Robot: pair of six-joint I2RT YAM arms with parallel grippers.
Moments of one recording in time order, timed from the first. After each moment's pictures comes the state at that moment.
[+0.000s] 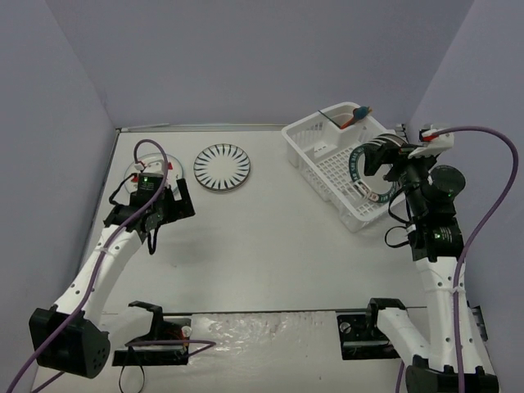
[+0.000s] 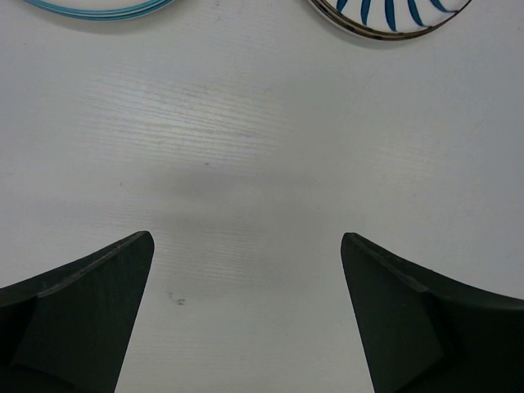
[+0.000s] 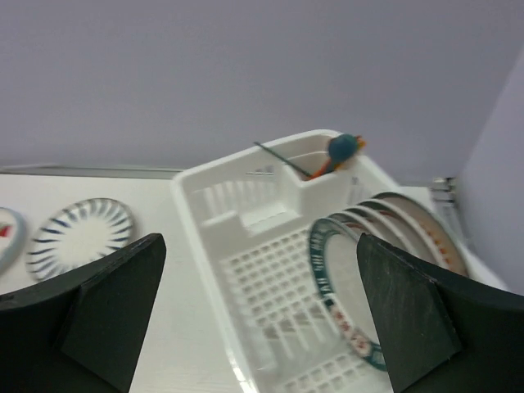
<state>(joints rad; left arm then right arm) -0.22 1.09 0.95 -0.67 -0.10 -0.42 -0.04 0.85 1.01 -0.12 -0.19 0.11</state>
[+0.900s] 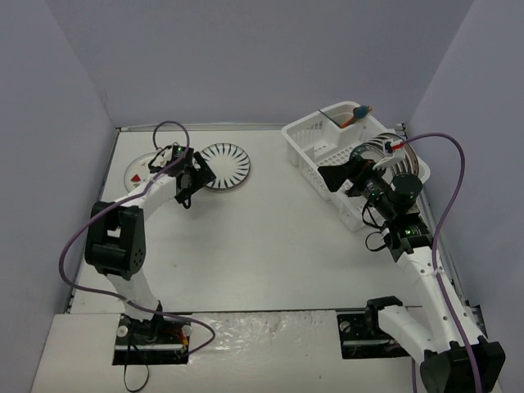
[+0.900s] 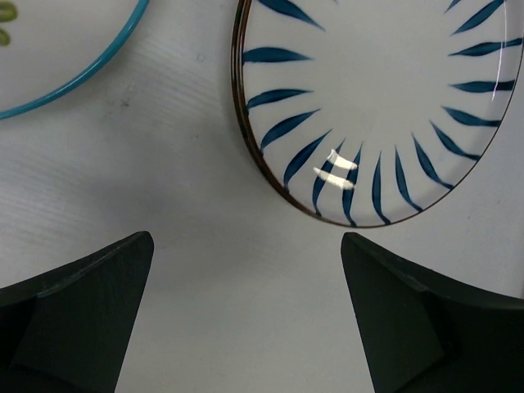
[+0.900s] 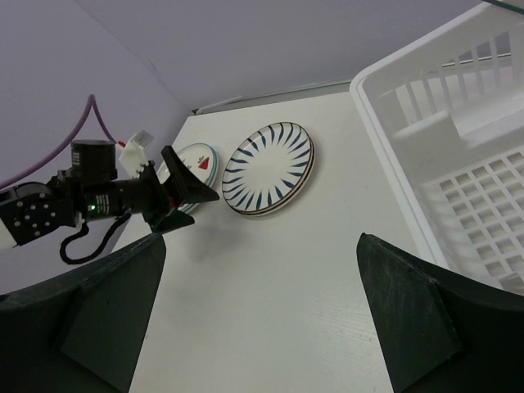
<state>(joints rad) -0.22 1.73 1.20 -0.36 -0.09 -0.78 0.14 0.89 0.76 0.08 -0.37 0.57</state>
